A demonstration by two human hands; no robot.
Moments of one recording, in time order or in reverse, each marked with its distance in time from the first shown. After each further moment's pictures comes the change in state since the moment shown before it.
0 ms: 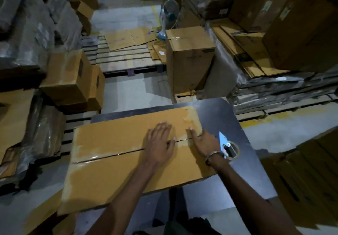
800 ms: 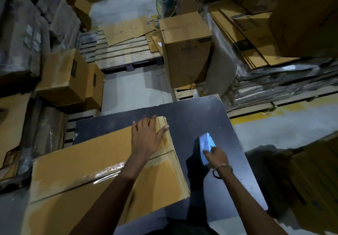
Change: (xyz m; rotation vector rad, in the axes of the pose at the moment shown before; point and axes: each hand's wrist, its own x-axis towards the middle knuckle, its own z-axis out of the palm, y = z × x) left_hand 0.105 0.065 0.038 0.219 -0.027 -0.252; right_hand 0.093 0.184 -0.006 0.165 -0.145 0.214
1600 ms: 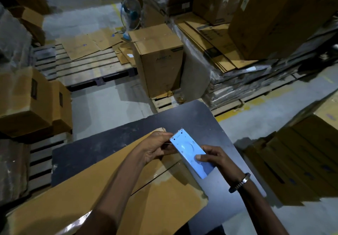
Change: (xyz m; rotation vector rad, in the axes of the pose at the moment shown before) left_hand 0.034 0.007 -0.057 -1.441 -0.965 -0.296; right_hand -0.150 -0.131 -0.060 0.693 -0.283 -0.288
